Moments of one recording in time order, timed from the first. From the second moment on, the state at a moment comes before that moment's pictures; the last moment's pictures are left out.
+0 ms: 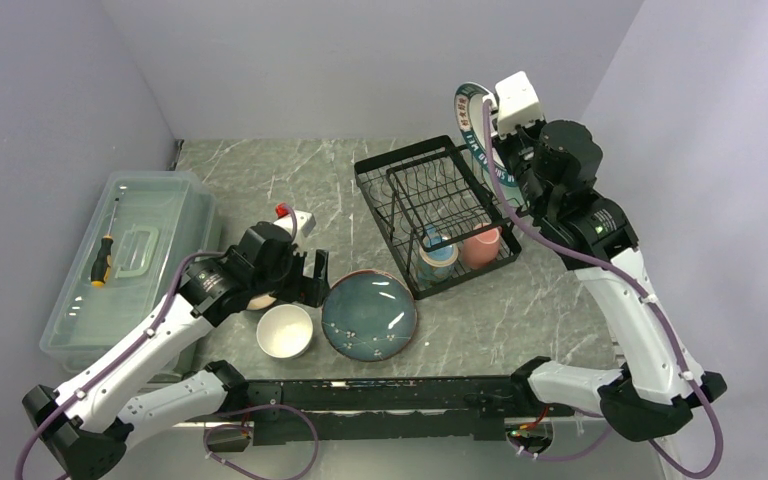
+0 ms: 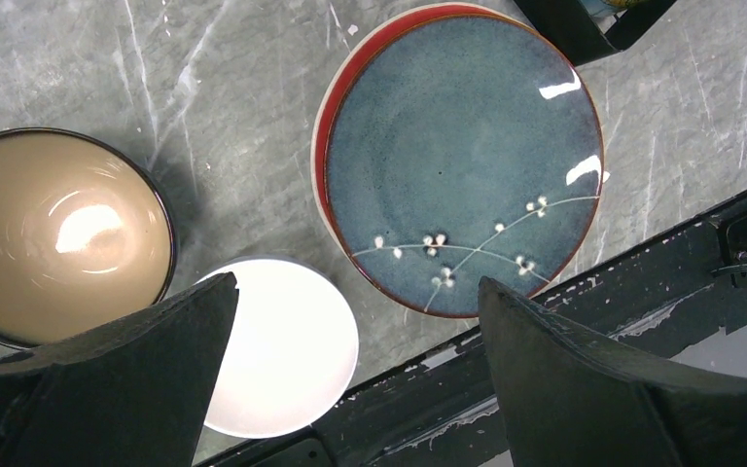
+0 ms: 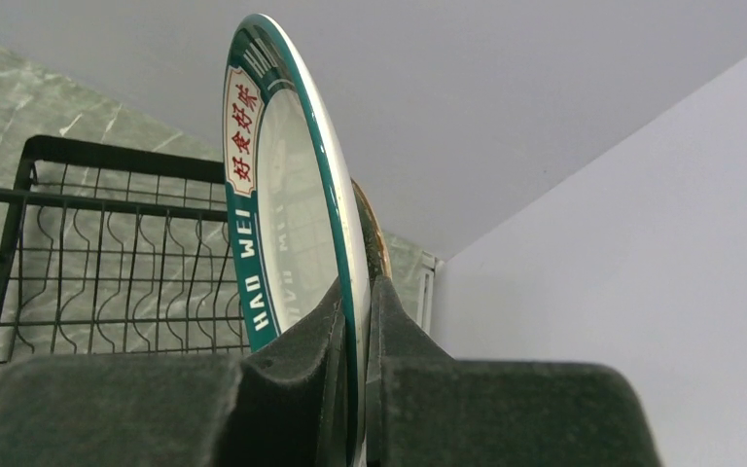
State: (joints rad) left arm -0.70 0.92 0.97 -0.84 -0.06 -0.38; right arm 0.55 1.16 1.63 -0.54 0.45 -0.48
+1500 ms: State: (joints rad) left arm -0.70 0.92 0.97 -0.84 -0.07 -0.38; right arm 0.44 1.18 1.40 -0.39 0.34 -0.42
